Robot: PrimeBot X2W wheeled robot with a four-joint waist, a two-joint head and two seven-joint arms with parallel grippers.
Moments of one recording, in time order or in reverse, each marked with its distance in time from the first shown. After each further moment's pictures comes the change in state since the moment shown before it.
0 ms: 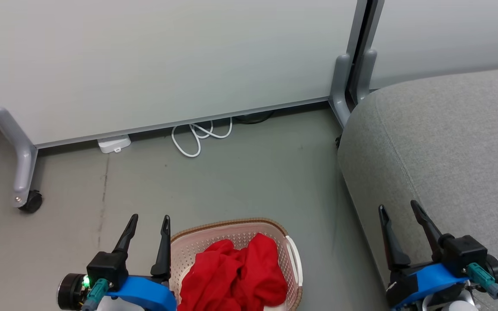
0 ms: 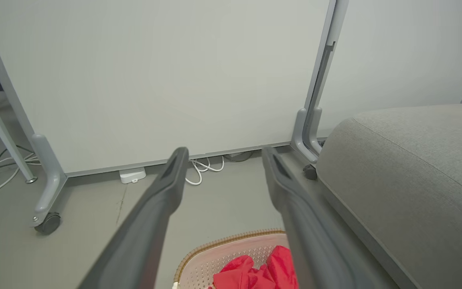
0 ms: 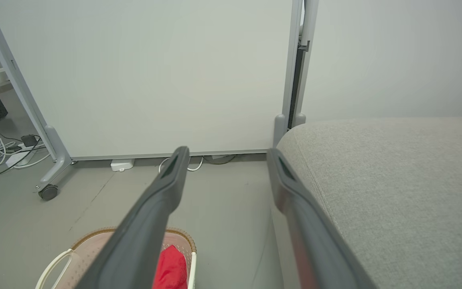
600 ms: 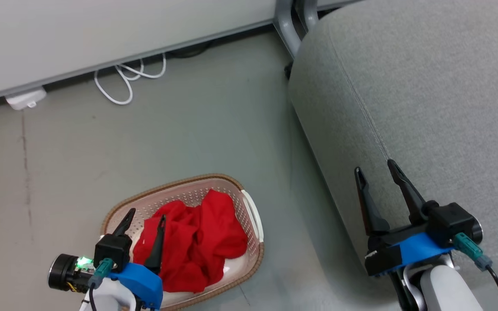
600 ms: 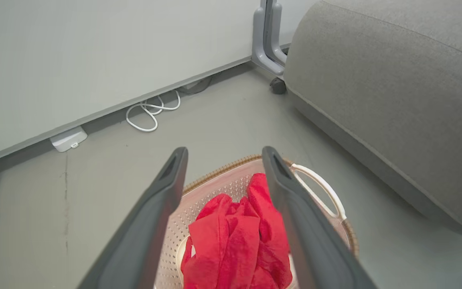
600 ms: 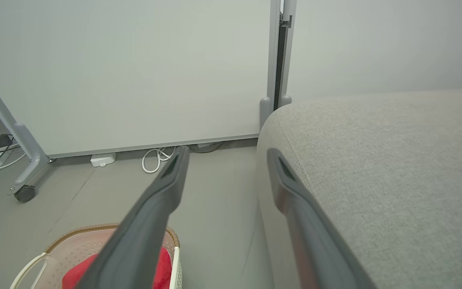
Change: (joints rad) left arm -0.123 0.095 -0.081 0.181 0.051 -0.010 0.001; right arm -0.123 -0.002 0.092 -0.017 0.048 0.000 -0.032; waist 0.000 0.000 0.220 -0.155
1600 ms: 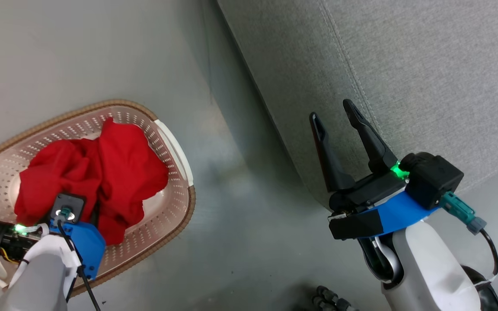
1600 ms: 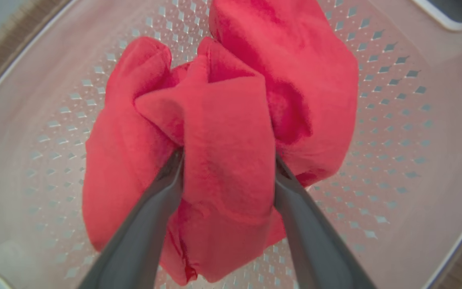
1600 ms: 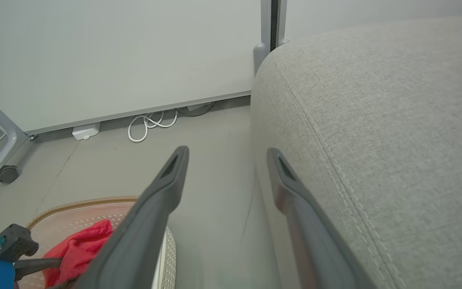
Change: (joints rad) left arm -0.334 0.186 -0.145 0.447 0.025 0.037 0.141; right arm -0.200 -0.001 0.200 -0.094 0.175 0.000 -0.008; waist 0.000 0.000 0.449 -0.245
